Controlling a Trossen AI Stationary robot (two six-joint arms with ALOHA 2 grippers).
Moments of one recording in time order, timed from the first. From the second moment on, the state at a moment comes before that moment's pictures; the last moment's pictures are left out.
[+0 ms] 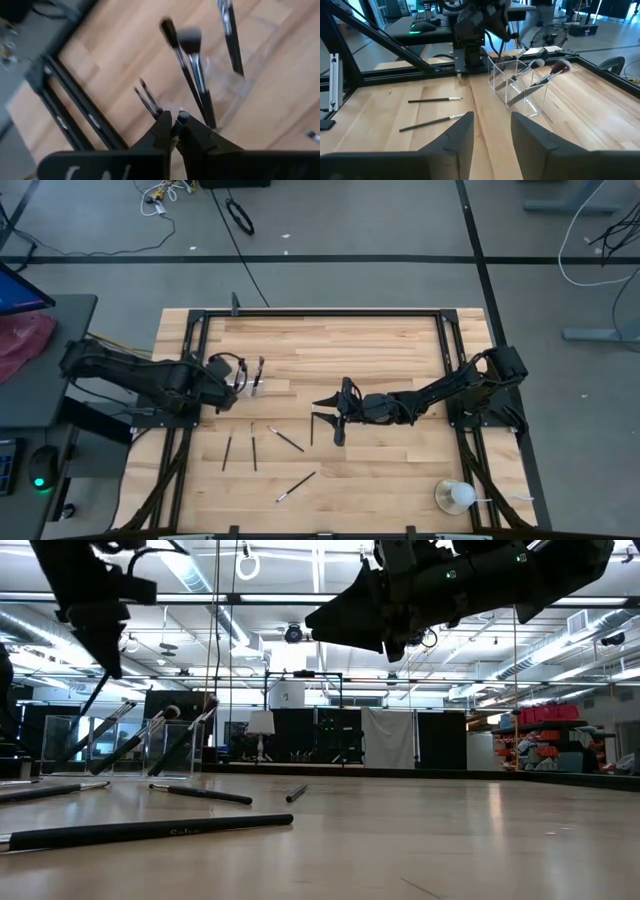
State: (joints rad) left arm -0.21 0.99 0.80 -1.30 -0.59 -0.89; right arm 0.23 1.71 0.79 0.71 0.36 0.12
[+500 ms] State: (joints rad) left arm -0.05 0.97 0.68 -1.23 -0.47 -0.88; right arm 0.23 1.71 0.79 0.72 0.36 0.12
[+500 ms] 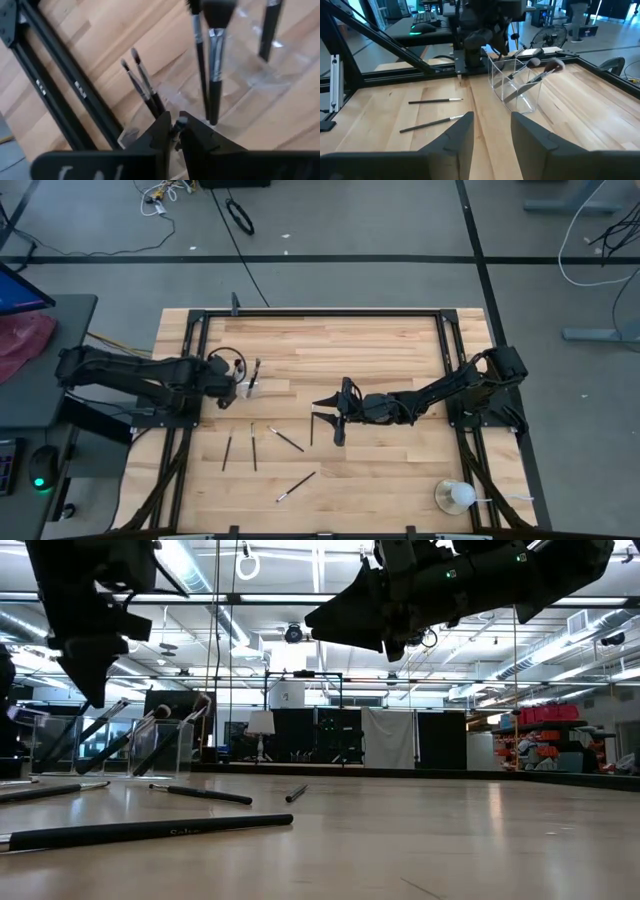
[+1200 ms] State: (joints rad) left arm 0.04 0.96 0.78 -1.25 -0.47 -0.79; right arm 0.23 1.72 0.79 0.69 0.37 0.23
